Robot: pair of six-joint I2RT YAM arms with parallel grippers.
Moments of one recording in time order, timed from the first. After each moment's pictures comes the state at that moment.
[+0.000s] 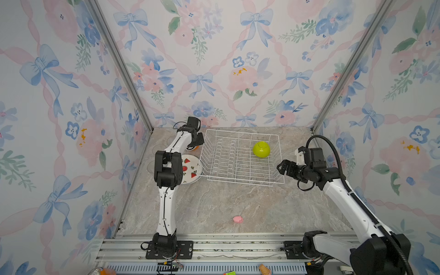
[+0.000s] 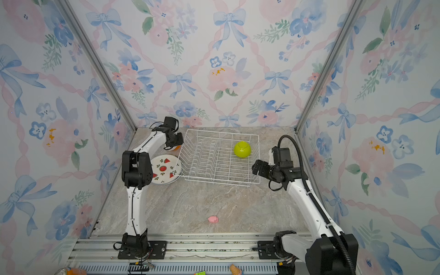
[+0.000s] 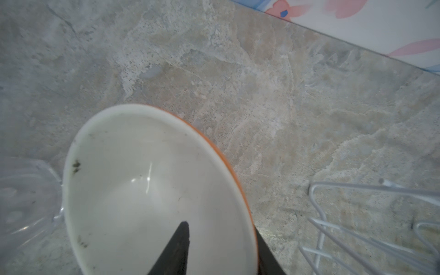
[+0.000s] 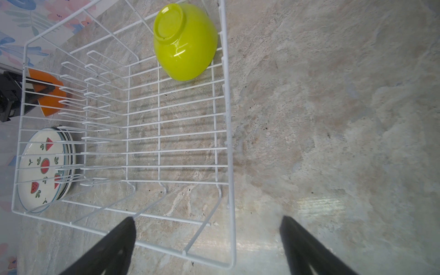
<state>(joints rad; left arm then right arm) -0.14 2.34 2.03 -0.71 -0.01 -0.37 0.13 1.16 0.97 -0.71 -0.17 0.43</state>
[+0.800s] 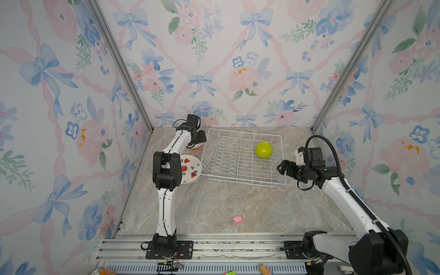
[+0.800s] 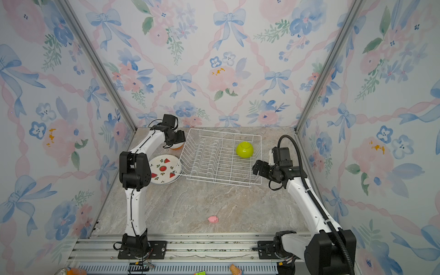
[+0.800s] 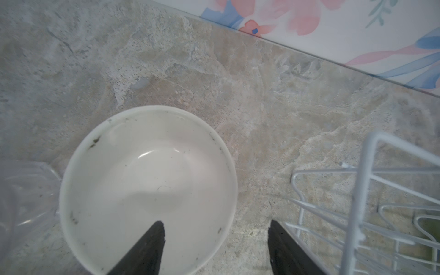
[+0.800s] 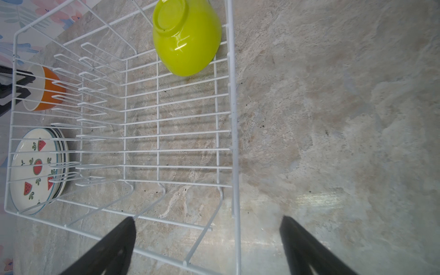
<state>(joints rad) -0.15 2.27 2.01 -0.70 0.03 -0.36 0.12 1.19 0.97 -0.71 -0.17 0.43</state>
